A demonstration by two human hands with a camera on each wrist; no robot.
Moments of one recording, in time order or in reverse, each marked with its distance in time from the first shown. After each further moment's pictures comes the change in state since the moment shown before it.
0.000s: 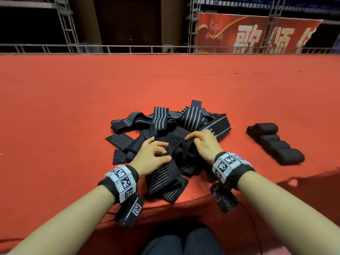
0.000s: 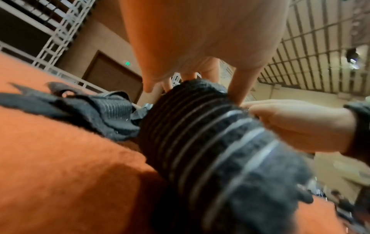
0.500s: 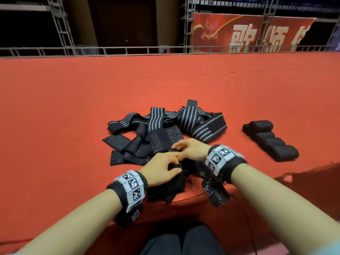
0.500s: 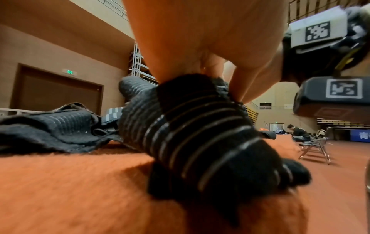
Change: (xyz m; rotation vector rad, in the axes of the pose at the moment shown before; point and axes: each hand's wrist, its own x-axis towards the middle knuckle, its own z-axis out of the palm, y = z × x) left_hand -0.012 0.025 0.030 0.219 -0.115 0.369; right_hand -0.006 -0.020 -0.001 0.060 -0.530 0.129
